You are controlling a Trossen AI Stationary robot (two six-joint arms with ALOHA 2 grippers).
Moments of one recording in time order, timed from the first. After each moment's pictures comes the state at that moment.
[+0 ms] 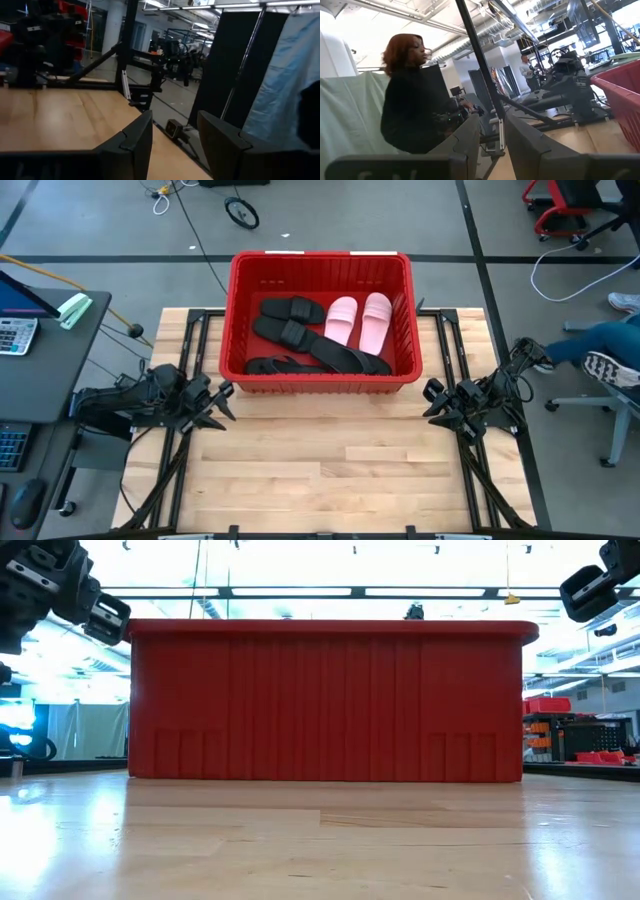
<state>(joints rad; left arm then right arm) 0.11 0.00 0.01 0.17 0.68 -0.36 0.66 0.01 0.02 0.34 0.28 0.29</state>
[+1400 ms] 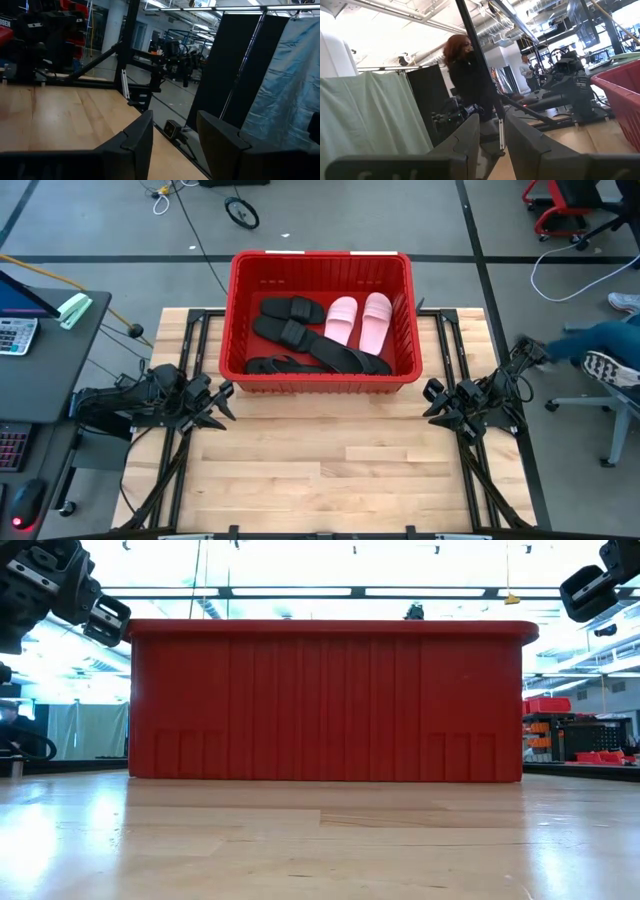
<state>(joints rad) 0.11 0.01 0.01 0.17 0.67 -0.38 0.66 0.01 0.02 0.34 0.28 0.29</state>
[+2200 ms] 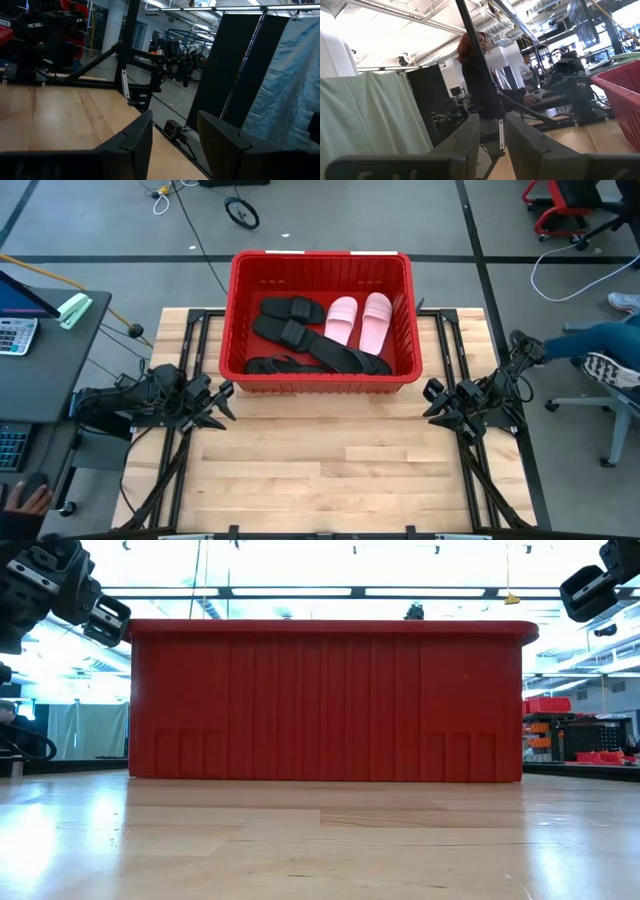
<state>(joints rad) 0.11 0.01 0.01 0.17 0.67 -0.38 0.66 0.01 0.02 0.34 0.28 0.29</state>
